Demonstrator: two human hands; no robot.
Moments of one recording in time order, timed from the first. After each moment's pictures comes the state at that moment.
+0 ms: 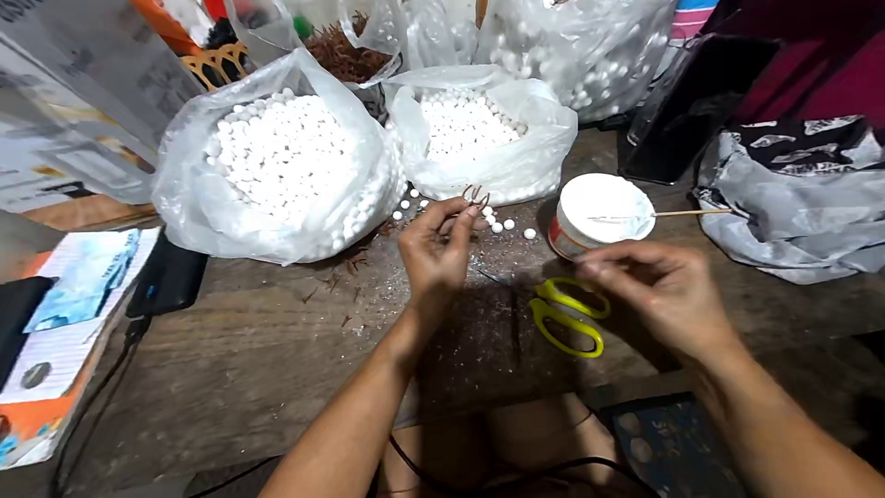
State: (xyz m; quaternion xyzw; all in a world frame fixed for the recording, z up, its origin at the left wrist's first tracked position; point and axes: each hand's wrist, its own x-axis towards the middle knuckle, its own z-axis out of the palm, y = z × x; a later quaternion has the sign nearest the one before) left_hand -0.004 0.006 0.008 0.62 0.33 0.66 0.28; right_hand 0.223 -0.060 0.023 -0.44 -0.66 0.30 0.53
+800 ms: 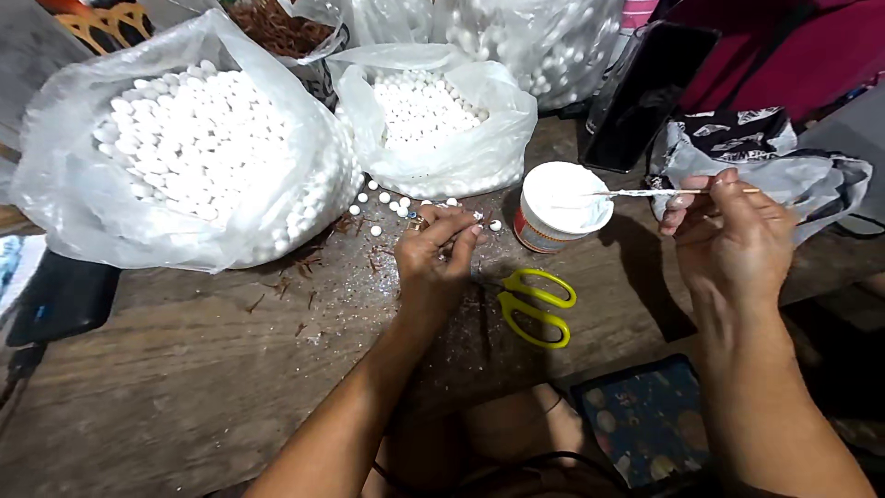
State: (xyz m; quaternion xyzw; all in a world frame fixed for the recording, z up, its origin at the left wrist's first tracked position) left_hand 0.023 -0.007 -0.005 0.66 0.34 0.63 0.24; right_hand 0.295 -0.040 0.033 -0.48 -0.44 0.25 0.71
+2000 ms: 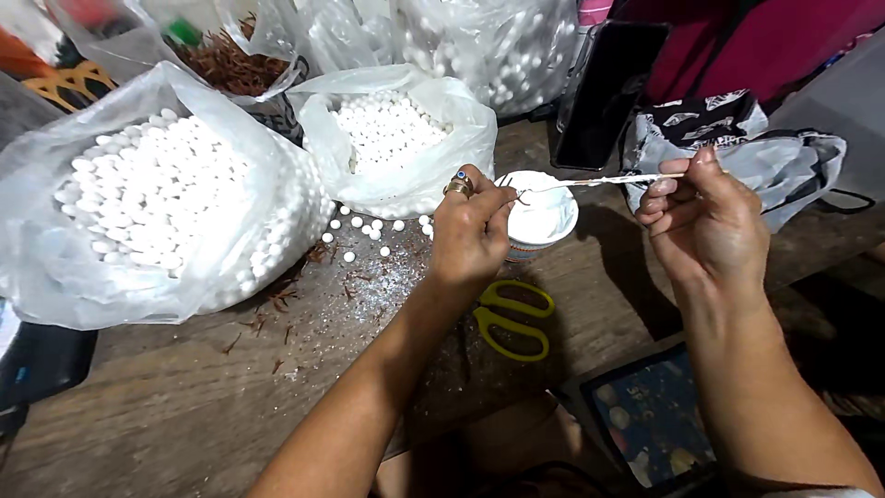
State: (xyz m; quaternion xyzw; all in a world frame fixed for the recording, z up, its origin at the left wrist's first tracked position) left_hand 0.081 0.026 0.029 0.77 0.27 0.56 0.10; right_hand 0.298 -0.035 0.045 -0.43 -0.35 0.35 0.76
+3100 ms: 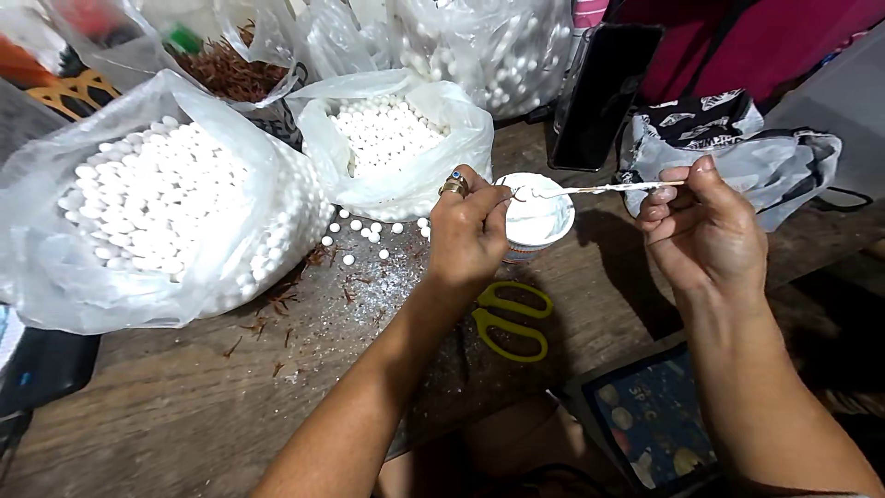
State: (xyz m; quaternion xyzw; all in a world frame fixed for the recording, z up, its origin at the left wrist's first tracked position) left_hand 0.085 0.024 0.033 0.76 0.29 0.57 0.10; right_hand 0.301 -0.040 0.042 -0.41 -0.30 0.38 0.77
